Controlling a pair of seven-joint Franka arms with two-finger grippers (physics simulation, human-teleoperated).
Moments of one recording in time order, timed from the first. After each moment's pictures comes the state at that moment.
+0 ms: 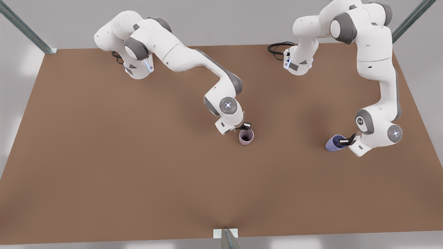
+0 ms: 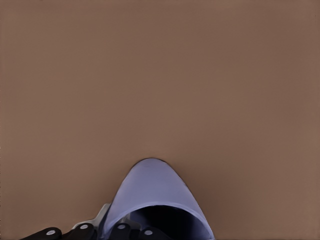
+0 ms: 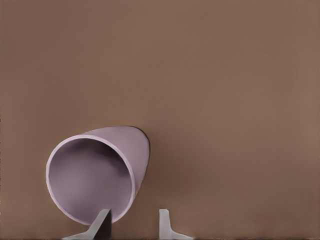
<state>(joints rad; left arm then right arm) 0.03 0.52 0.21 -1.86 -0.17 2.14 0.38 0.86 0.85 -0.02 -1.14 0.26 2.06 0.97</state>
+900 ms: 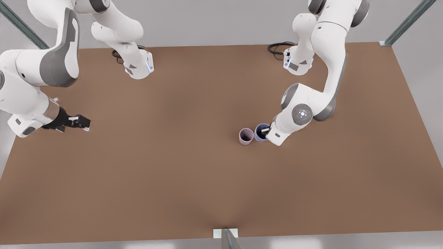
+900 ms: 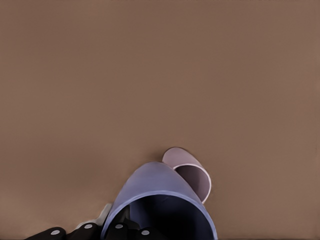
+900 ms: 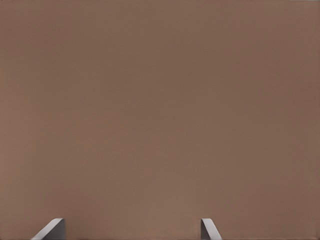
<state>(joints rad) -0.30 0.37 -0.17 -1.68 -0.12 1.91 -0.59 0.01 0.18 -0.03 -1.39 -0.01 1.54 -0.03</state>
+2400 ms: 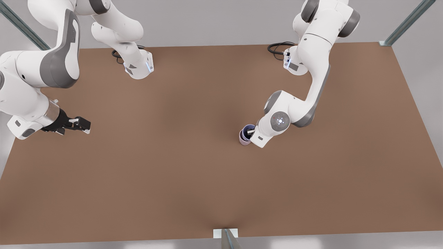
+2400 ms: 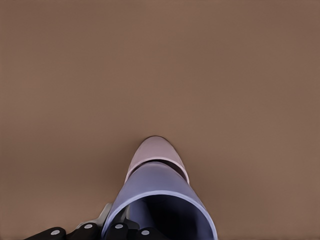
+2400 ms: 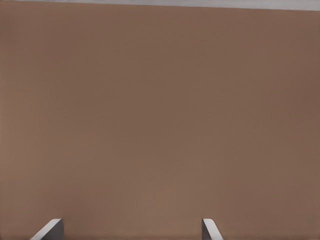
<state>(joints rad) -0.37 0.48 -0.18 -1.65 -0.13 1.94 -0.66 0.02 0.20 -0.03 -1.36 -0.01 1.54 -0.03</state>
